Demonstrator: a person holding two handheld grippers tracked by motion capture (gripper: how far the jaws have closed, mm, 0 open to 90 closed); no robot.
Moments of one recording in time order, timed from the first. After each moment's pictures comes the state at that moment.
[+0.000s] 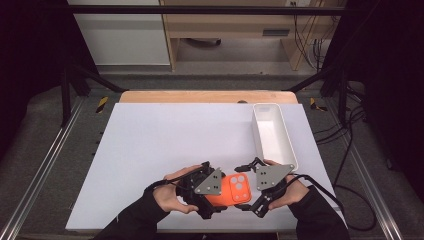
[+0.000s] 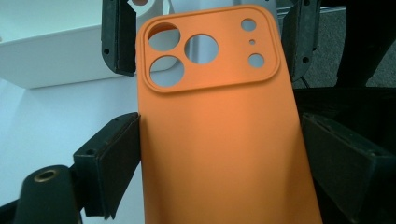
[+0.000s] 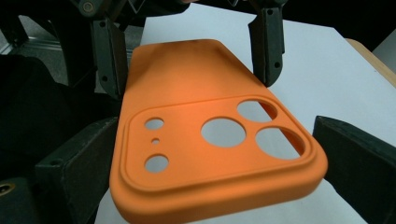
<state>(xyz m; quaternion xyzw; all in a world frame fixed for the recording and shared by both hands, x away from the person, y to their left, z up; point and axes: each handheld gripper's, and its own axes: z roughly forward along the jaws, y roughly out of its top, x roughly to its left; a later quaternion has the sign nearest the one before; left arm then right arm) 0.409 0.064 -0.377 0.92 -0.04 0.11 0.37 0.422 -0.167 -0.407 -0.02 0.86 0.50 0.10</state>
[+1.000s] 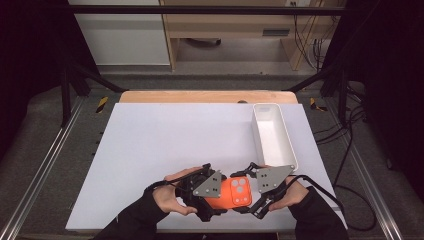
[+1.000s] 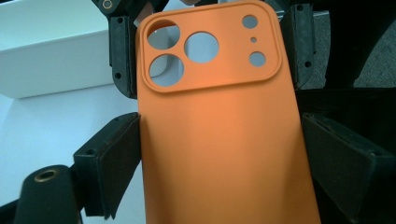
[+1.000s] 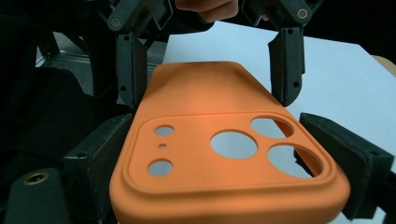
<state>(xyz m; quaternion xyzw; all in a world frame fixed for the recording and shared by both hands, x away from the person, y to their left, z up) 0.406 0.065 -0.377 0.92 -0.06 0.10 0.38 0.419 -0.165 -0.408 -0.05 0.85 0.53 0.07</state>
